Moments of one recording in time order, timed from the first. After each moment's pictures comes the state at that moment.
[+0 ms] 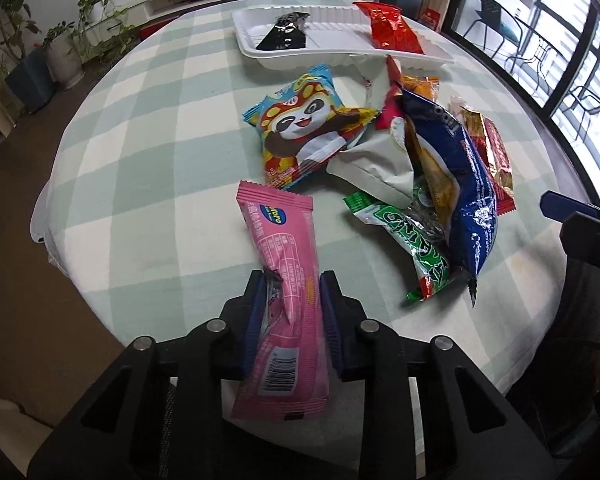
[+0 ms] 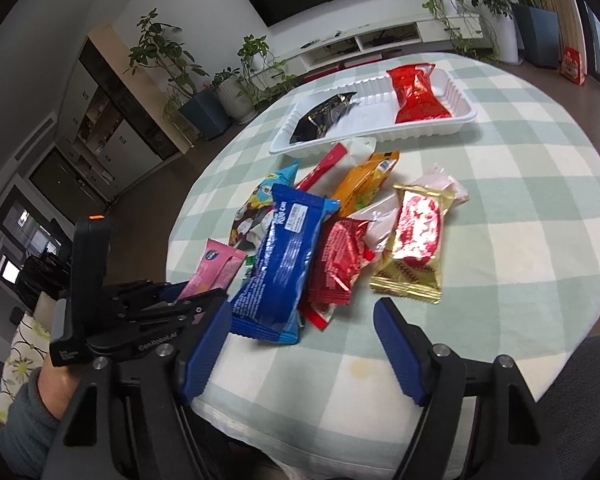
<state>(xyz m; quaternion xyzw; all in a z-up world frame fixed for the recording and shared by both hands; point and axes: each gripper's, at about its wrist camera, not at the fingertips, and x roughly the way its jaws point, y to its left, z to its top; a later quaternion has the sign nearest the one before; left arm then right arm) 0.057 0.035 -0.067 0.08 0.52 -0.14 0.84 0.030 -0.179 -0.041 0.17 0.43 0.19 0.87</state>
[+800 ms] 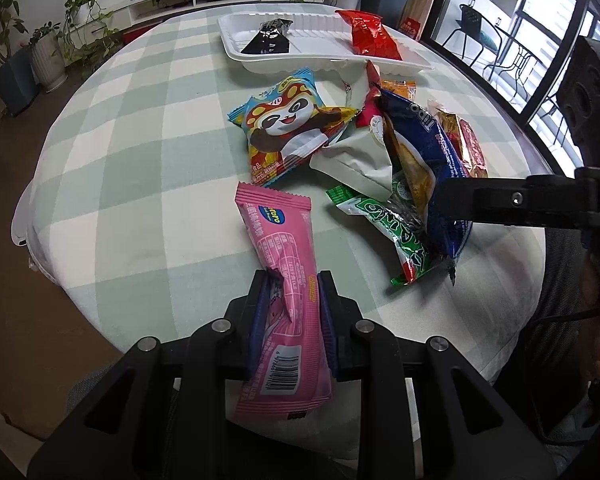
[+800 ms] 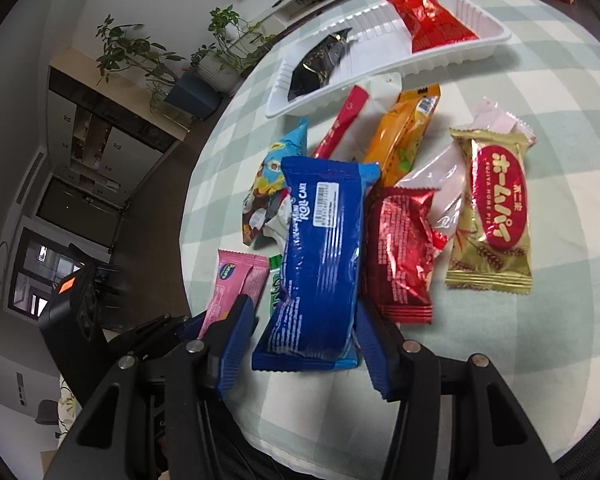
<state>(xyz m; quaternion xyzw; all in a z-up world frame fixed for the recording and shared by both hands) 0.044 0.044 -0.067 0.05 0.51 -0.17 0.84 0.085 -0.147 -0.068 0.26 0.51 0.20 0.80</state>
